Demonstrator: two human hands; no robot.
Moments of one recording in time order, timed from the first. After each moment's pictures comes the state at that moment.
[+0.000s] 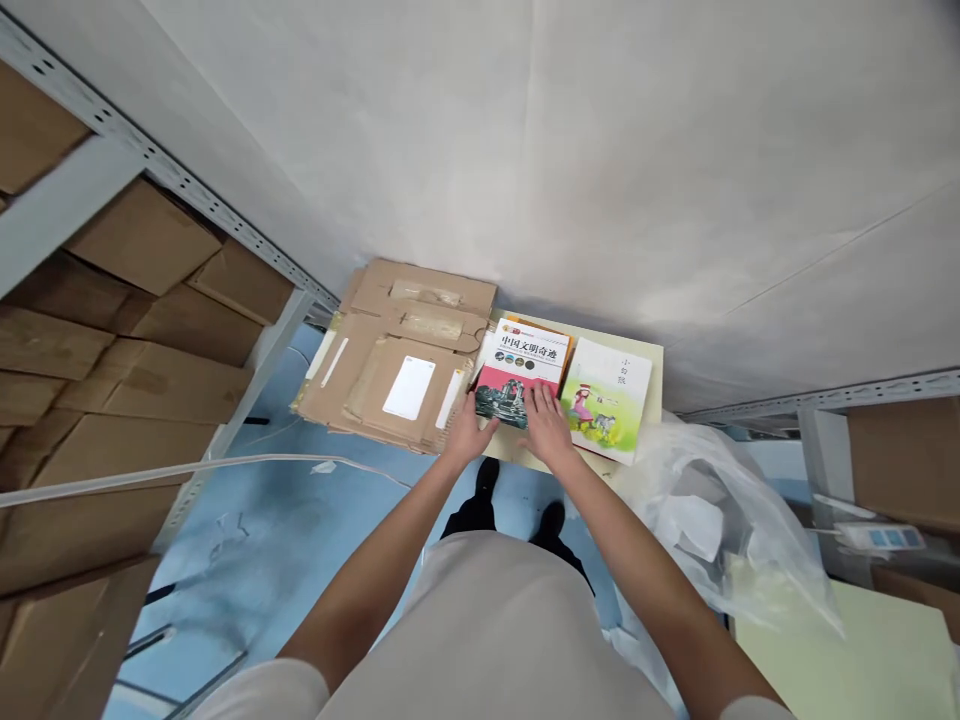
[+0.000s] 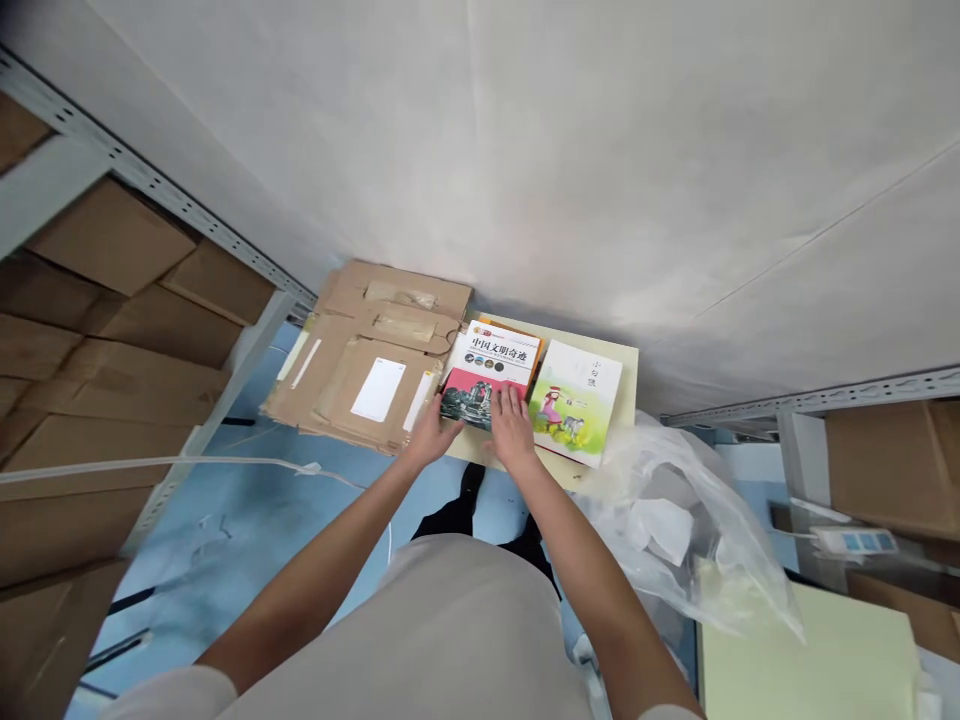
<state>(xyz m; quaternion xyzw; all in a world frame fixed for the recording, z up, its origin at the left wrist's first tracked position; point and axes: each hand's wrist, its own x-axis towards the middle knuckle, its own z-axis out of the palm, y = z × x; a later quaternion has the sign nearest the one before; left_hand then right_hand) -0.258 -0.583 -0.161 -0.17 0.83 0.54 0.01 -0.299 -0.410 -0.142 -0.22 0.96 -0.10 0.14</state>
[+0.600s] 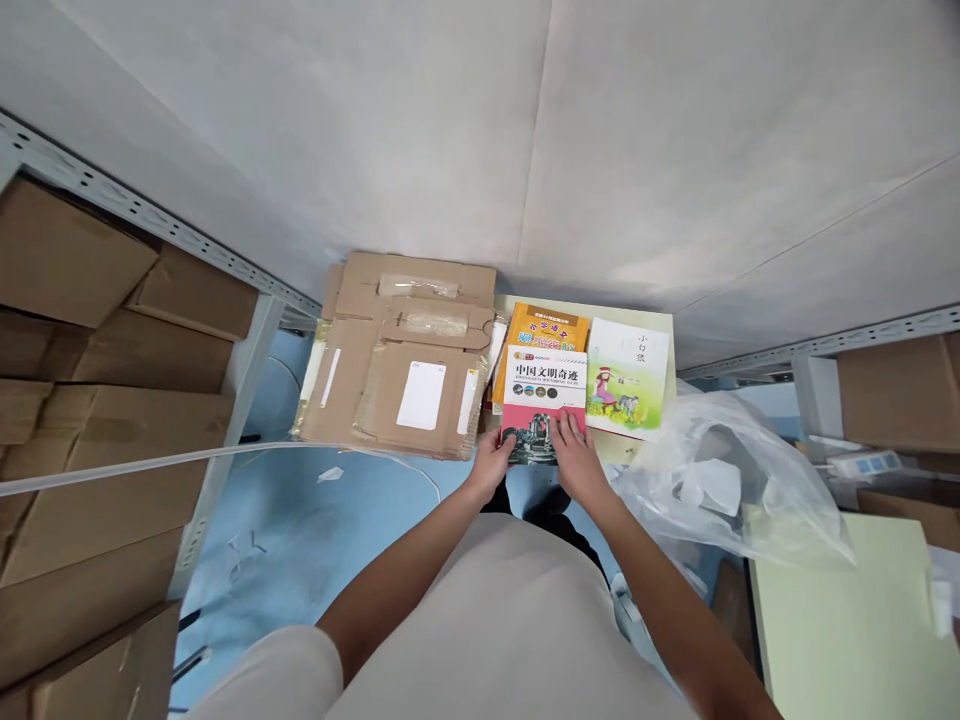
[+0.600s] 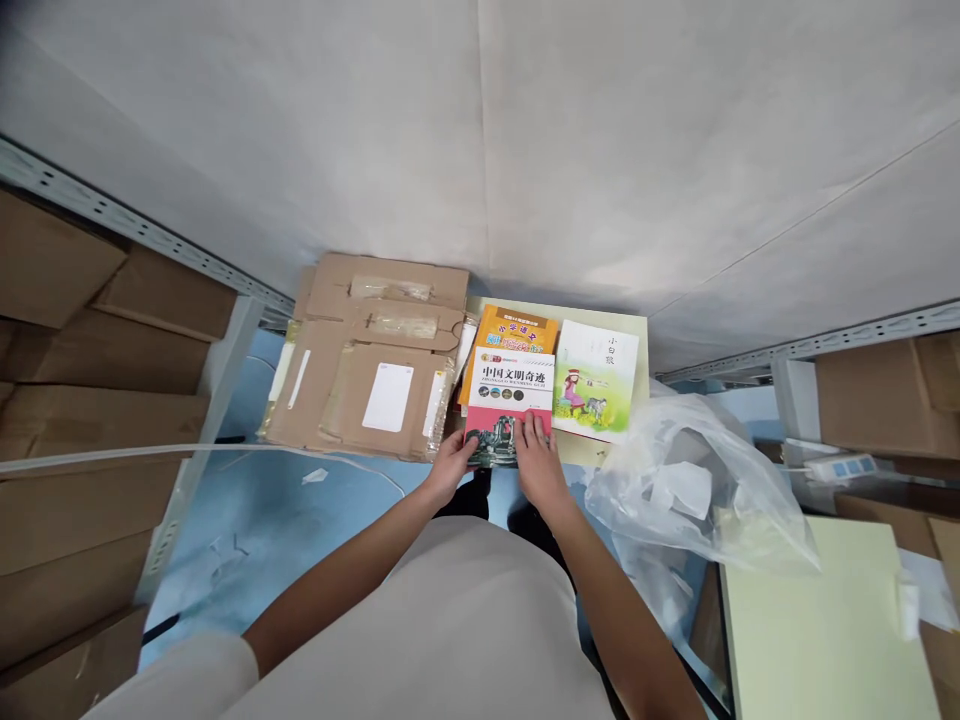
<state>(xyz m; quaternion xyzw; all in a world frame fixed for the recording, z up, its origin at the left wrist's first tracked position) -0.222 -0.586 -0.156 -0.30 0.56 0.74 0.22 -0.228 -0.416 -0.149 -0.16 0.97 -0.06 0.18</state>
